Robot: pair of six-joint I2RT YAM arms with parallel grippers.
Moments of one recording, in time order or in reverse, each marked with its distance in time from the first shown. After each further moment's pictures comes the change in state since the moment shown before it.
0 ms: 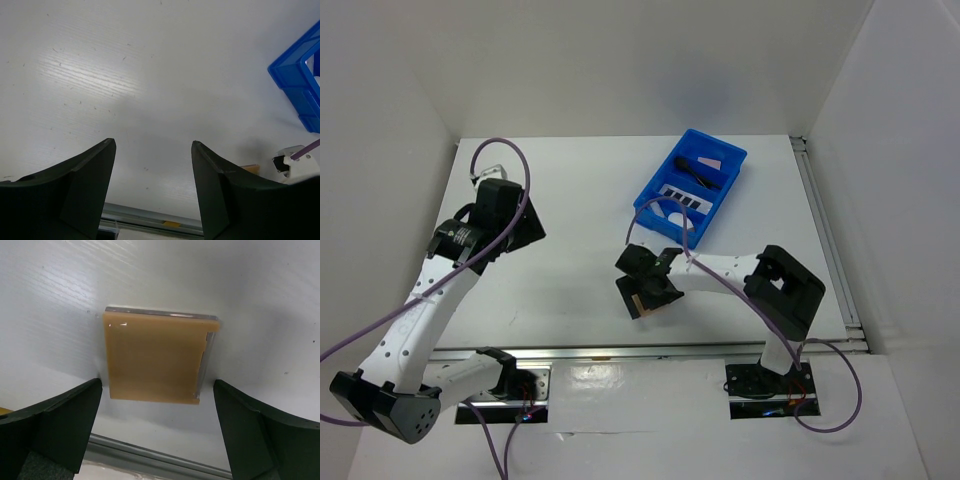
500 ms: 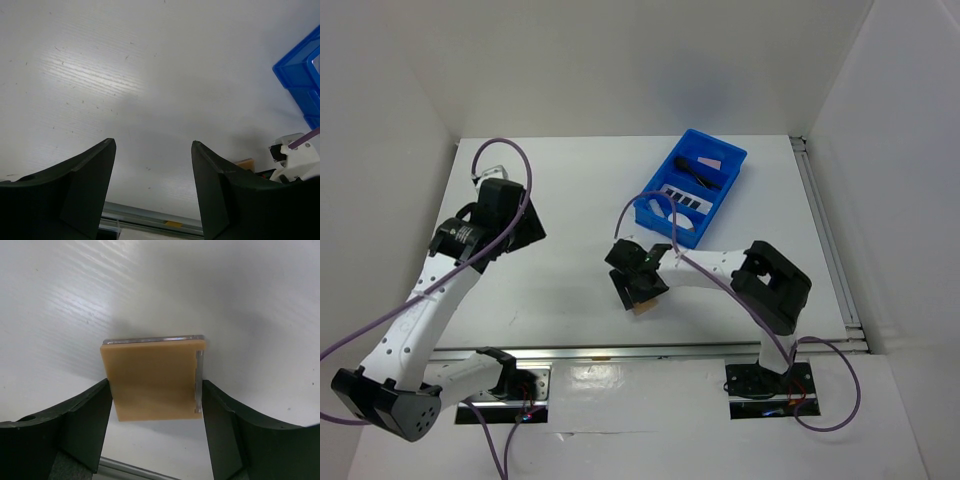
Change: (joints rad) left arm 0.000 0.011 0.000 -0.008 -0.005 0.001; right arm 0.007 0.074 0.084 0.052 0.040 -0.026
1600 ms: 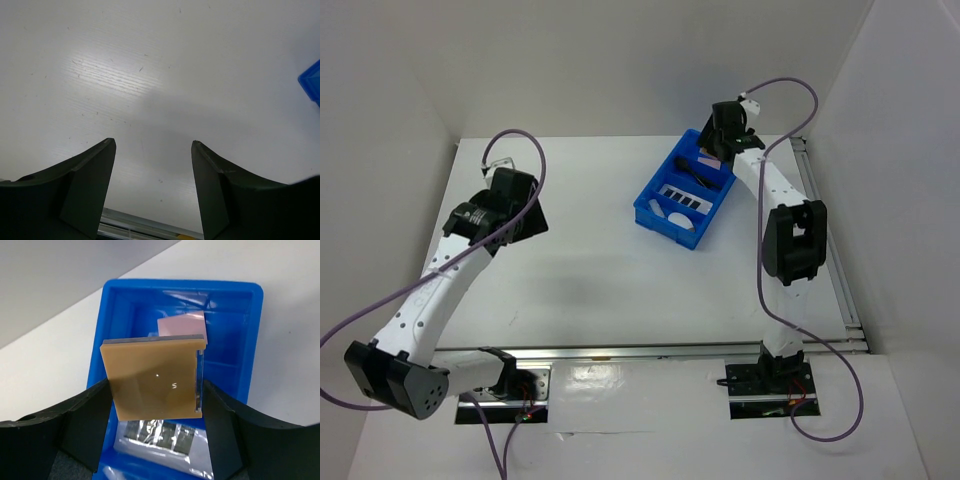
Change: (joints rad) left arm 0.000 0.107 0.049 0.009 -0.075 0.050; right arm -0.773 0.219 0.702 0.146 0.161 0.075
